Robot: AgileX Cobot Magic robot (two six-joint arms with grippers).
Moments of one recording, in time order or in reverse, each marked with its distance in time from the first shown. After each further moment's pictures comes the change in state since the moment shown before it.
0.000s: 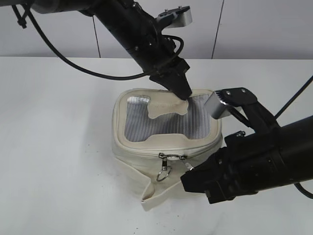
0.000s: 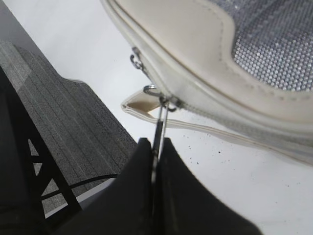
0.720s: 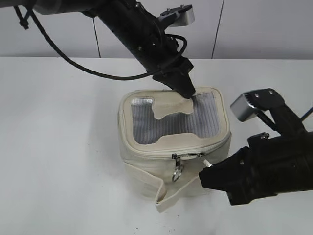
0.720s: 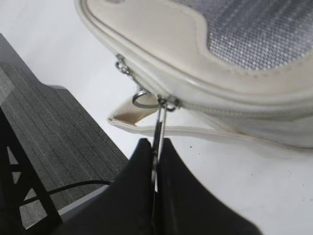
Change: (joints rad) left arm -0.008 0.002 0.000 -0.011 -0.028 -0.003; right arm -0.087 -0.088 0.090 0.051 -0.026 -0.105
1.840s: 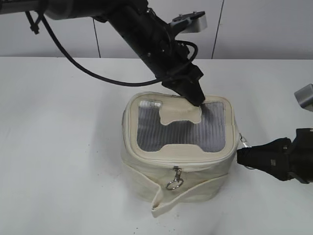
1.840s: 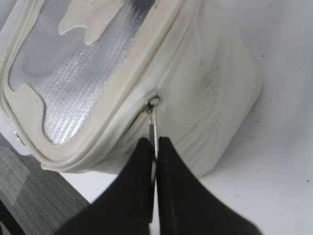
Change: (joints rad) left arm -0.043 0.015 -0.008 -0.010 0.018 0.024; right arm -0.453 0.056 0.147 0.378 0.180 -0.470
